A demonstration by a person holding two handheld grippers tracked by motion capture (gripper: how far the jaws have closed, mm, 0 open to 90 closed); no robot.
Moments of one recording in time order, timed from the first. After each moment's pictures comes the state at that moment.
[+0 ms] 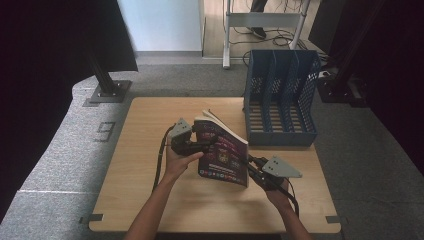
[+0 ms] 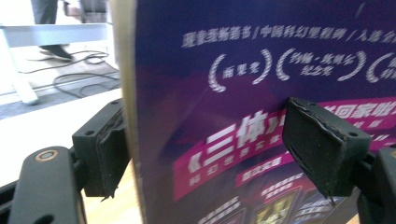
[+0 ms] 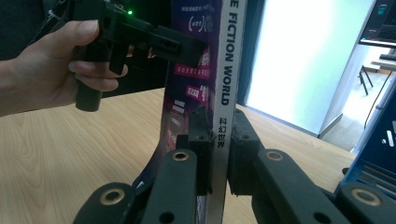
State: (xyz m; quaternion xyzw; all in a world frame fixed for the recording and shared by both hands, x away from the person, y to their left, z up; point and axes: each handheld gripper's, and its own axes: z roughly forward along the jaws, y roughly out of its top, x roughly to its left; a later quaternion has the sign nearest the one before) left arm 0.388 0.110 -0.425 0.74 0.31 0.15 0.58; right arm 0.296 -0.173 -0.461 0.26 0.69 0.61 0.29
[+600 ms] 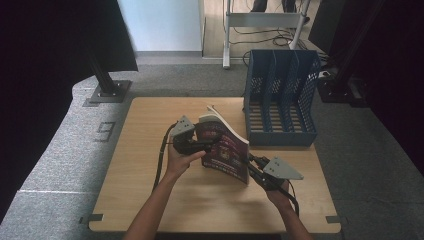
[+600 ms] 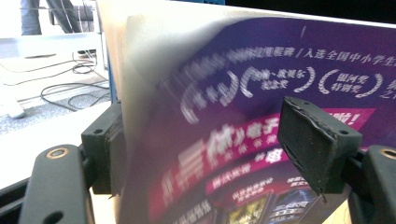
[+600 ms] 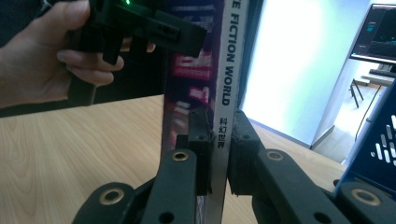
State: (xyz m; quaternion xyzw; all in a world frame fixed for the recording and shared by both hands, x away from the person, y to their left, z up) left arm 0.379 0.107 -0.409 0.73 0.29 0.15 0.60; right arm 0.294 -0.173 -0.460 0.24 0.69 0.61 0.31
